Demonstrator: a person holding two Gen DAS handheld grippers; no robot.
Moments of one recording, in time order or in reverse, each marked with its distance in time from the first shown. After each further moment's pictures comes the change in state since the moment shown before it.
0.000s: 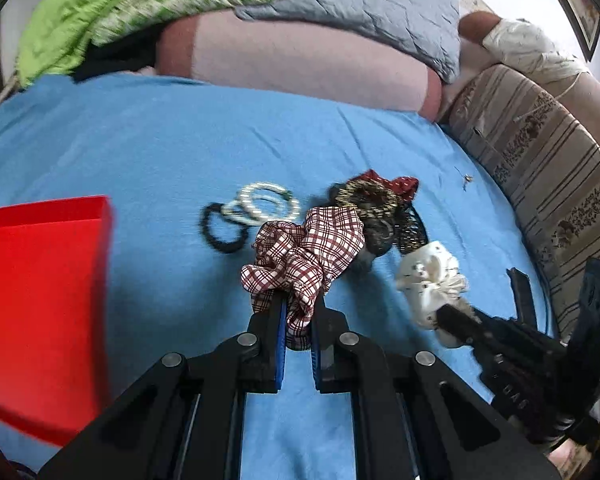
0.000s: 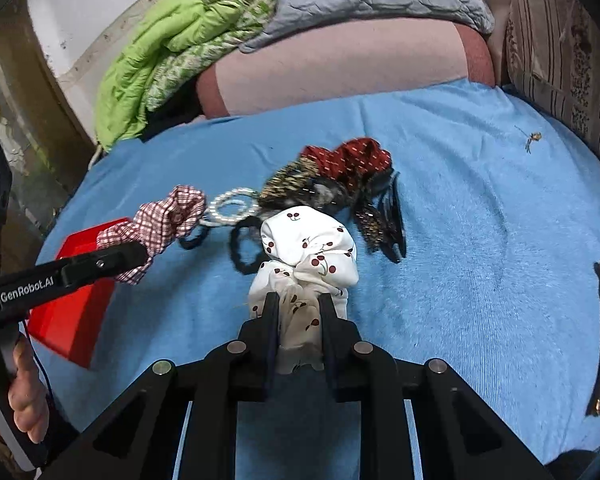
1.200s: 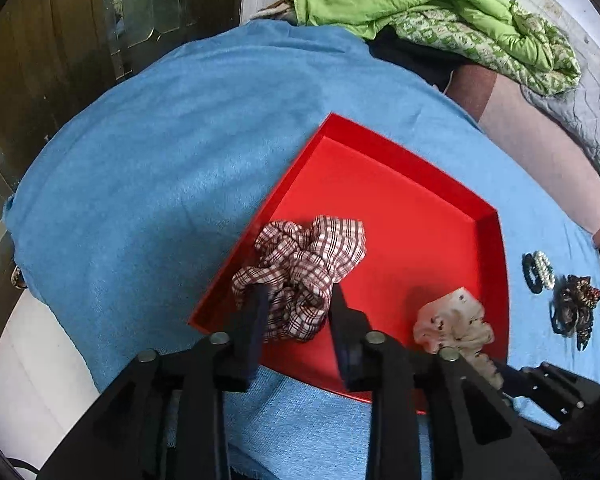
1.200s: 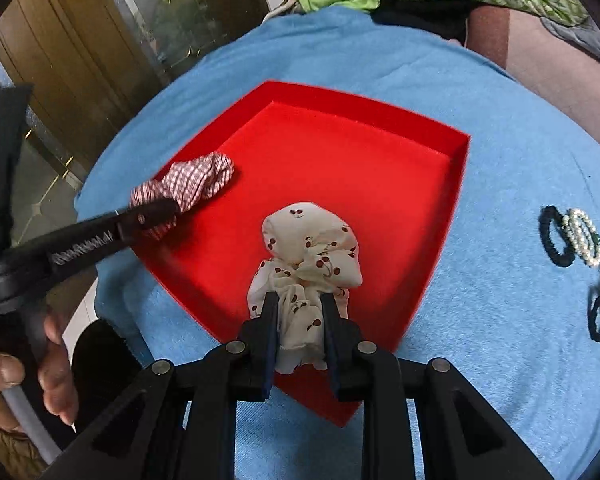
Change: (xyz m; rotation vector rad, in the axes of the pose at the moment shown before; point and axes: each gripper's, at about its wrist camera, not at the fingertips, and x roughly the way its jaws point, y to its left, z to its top) left arm -0.104 0.263 -0.088 -0.496 -0.068 0.453; right arm 0.116 0.298 -0.045 -0.494 0.337 0.295
